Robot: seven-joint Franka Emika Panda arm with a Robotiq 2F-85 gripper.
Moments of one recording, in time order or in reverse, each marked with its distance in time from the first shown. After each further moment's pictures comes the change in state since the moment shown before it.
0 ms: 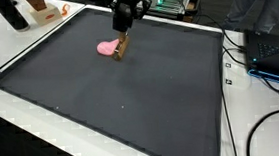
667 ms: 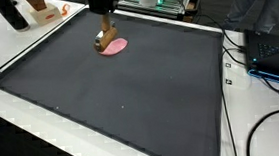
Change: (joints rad) arm -0.076 -0.106 -0.042 -0.007 0.093 0.031 -0.129
